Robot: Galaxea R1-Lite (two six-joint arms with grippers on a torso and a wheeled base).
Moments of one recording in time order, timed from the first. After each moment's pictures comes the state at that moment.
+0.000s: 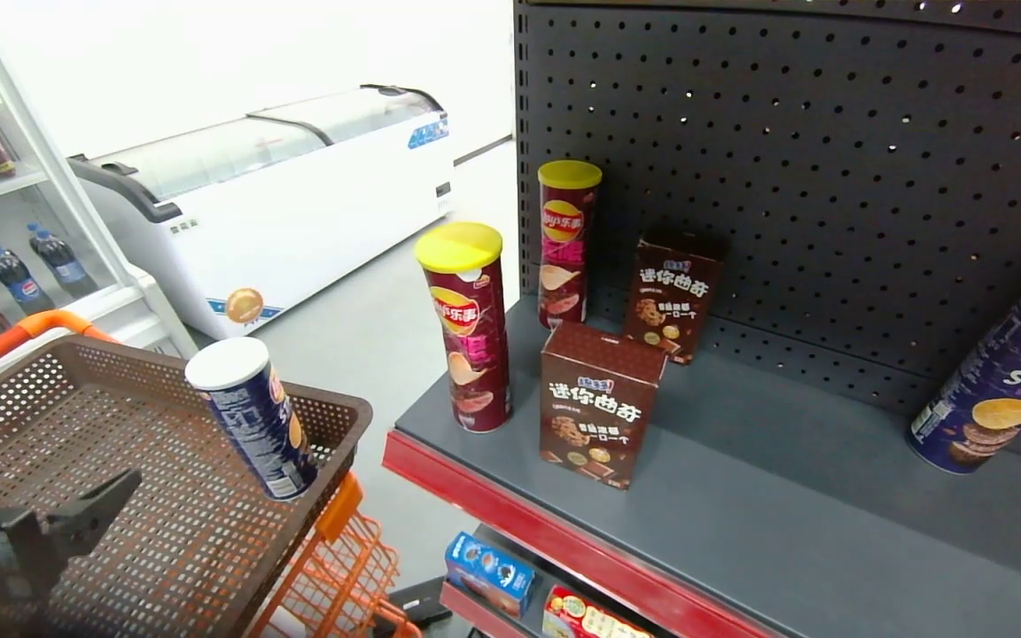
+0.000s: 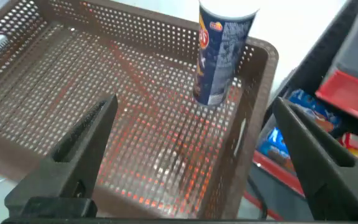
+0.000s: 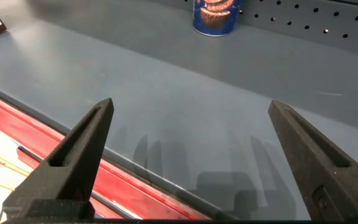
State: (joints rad) left arm -0.03 1.00 -0.34 -0.39 0.17 -0.05; right arm 0.00 0.01 0.00 0.00 -0.04 0.00
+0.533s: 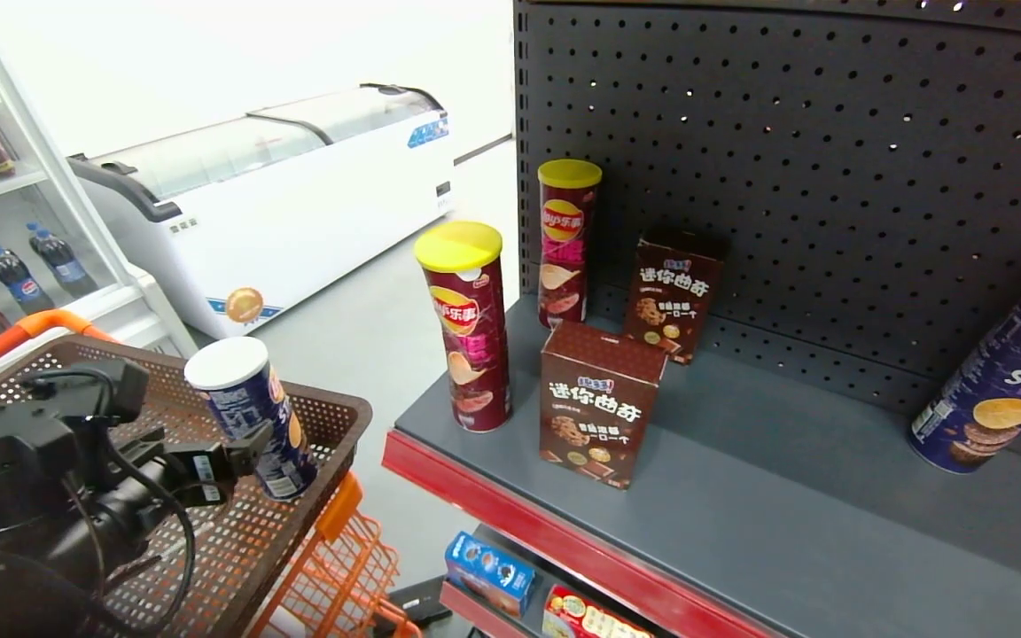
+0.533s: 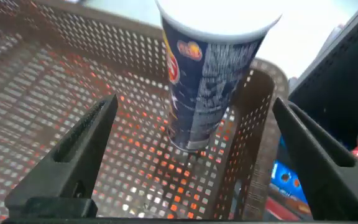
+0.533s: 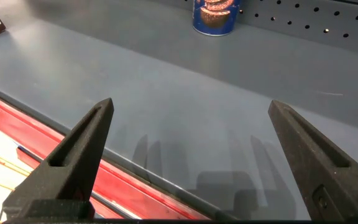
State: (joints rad) left arm -0.06 1.64 -0.24 -1.13 0.18 -0.09; right arm 0.00 0.01 0.00 0.00 -0.04 0.00
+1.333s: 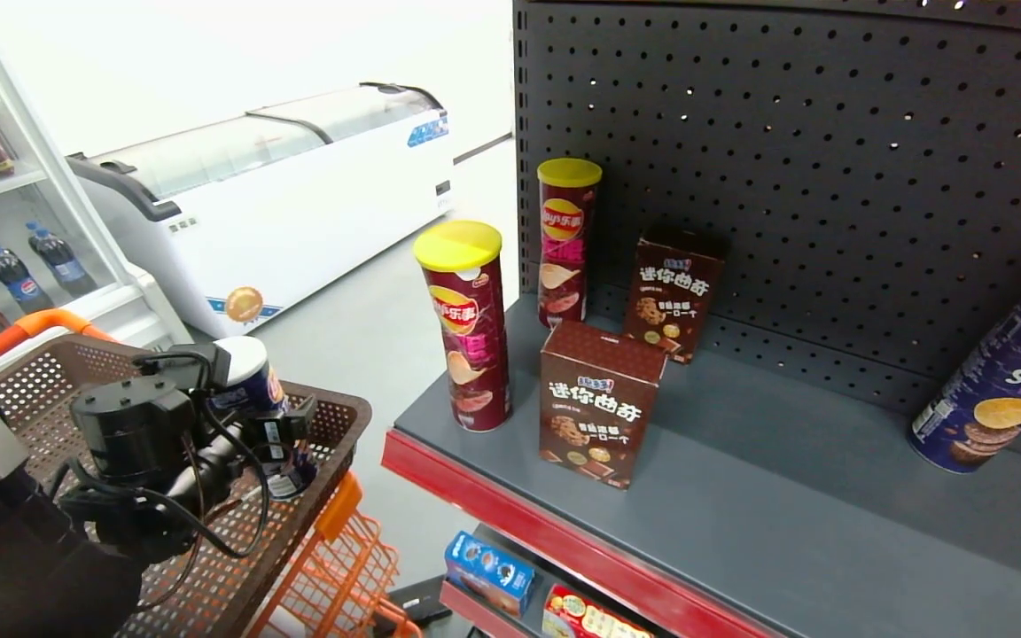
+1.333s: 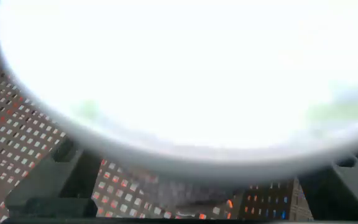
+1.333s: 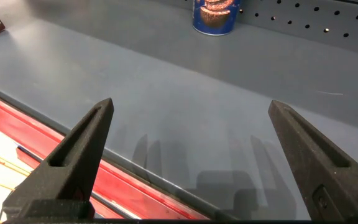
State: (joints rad) left arm -0.05 1.97 -0.42 -1.35 0.18 -0.04; right arm 0.00 0.01 0.00 0.00 -0.04 0.00
